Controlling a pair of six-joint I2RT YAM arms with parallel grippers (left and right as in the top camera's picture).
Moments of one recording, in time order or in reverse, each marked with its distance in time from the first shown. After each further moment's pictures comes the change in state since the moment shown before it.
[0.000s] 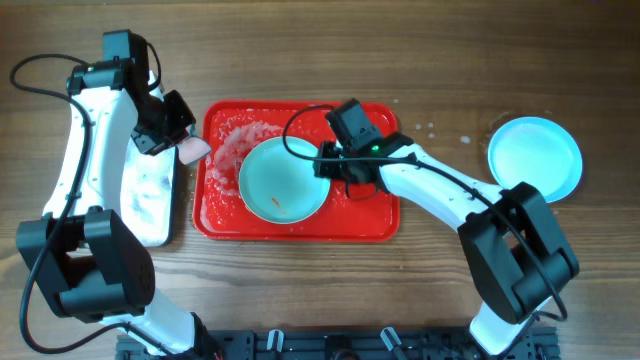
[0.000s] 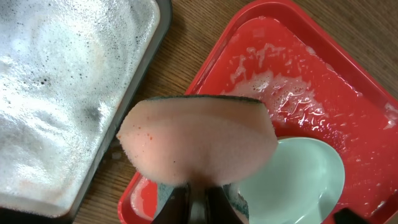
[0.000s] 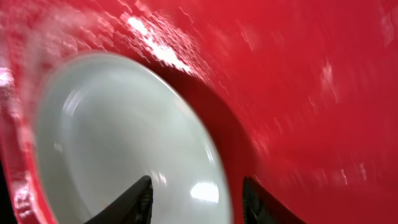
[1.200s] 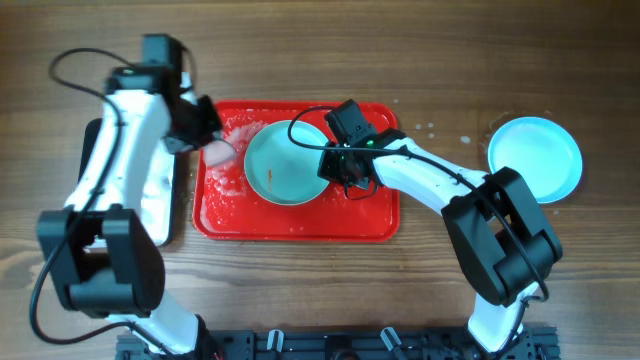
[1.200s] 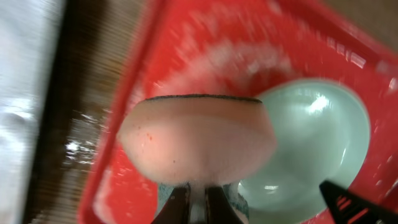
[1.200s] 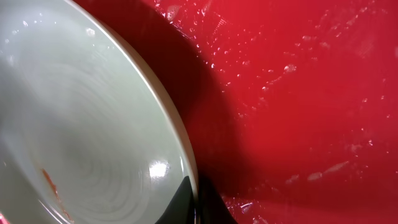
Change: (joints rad) left arm -0.150 0.002 -0.077 0.087 -0.003 0.000; right arm -0.017 0.093 0.033 -0.095 -0.010 0.176
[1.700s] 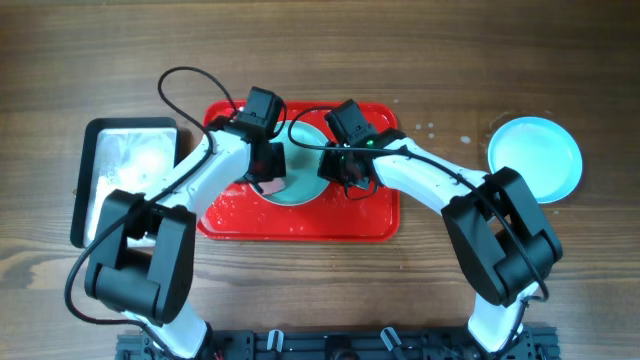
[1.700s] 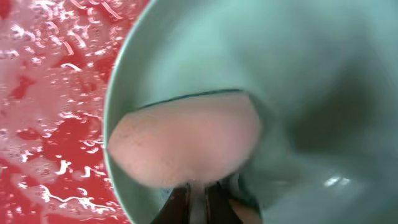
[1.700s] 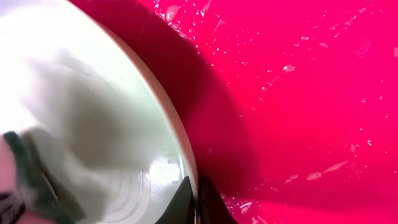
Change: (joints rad) left arm -0.314 0.007 -0.313 0.341 -0.175 0.008; right arm 0.000 0.000 0.000 0.001 0.003 -0.002
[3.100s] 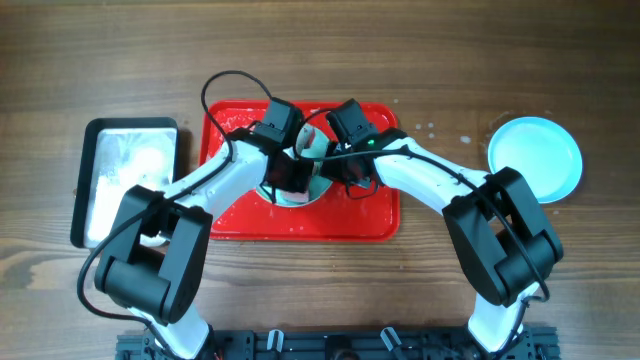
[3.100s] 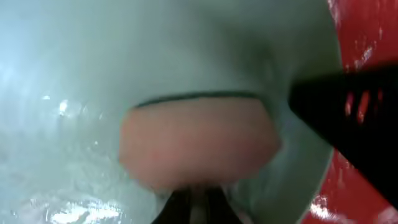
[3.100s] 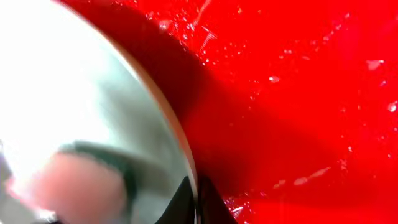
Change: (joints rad) left arm -0.085 0.024 -0.052 0.131 0.244 0.283; right arm -0.002 -0.002 0.000 -0.003 0.019 -0.006
